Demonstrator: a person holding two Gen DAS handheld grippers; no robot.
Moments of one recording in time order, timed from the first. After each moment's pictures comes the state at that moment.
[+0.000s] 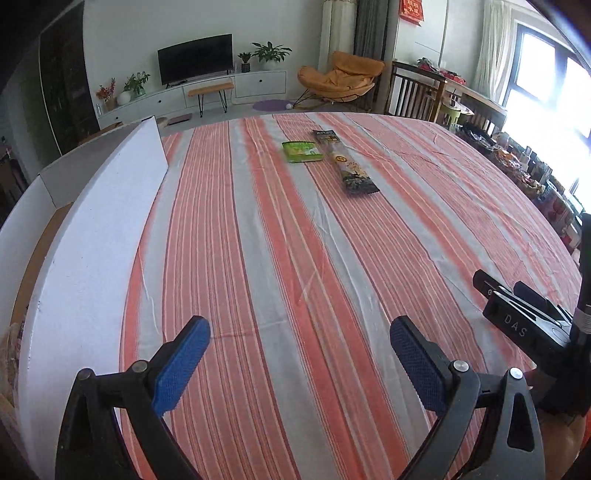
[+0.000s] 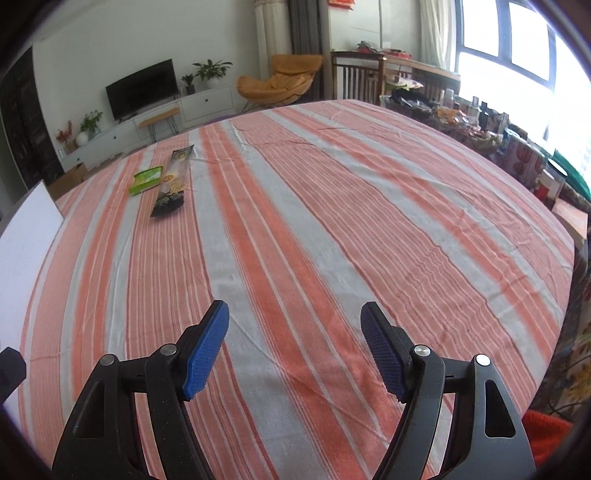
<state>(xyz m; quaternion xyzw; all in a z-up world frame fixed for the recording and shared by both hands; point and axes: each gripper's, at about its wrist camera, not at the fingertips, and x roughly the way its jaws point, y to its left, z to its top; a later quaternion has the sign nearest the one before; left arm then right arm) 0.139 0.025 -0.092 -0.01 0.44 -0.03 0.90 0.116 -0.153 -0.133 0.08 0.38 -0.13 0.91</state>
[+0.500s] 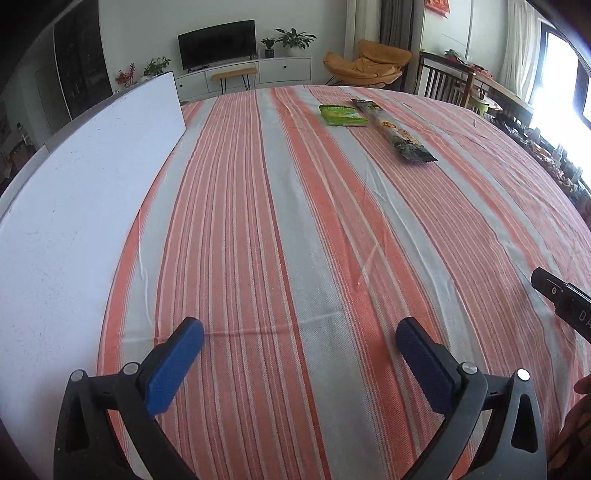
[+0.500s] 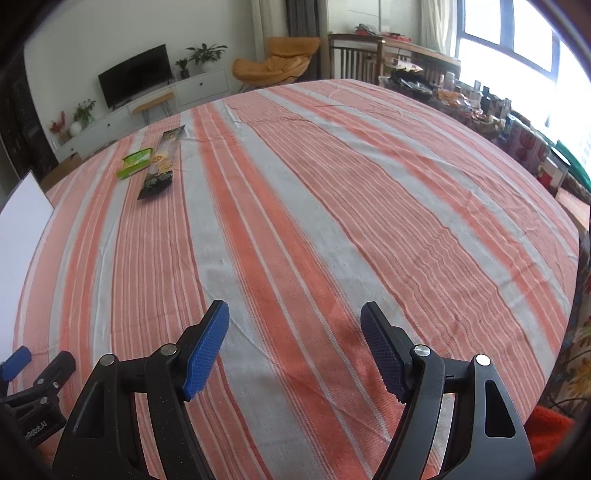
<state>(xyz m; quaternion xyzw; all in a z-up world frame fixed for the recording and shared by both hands) 0.161 0.044 -0.147 -0.01 0.46 0.01 0.89 0.126 -0.156 -0.148 0.08 0.42 -0.13 0.90</state>
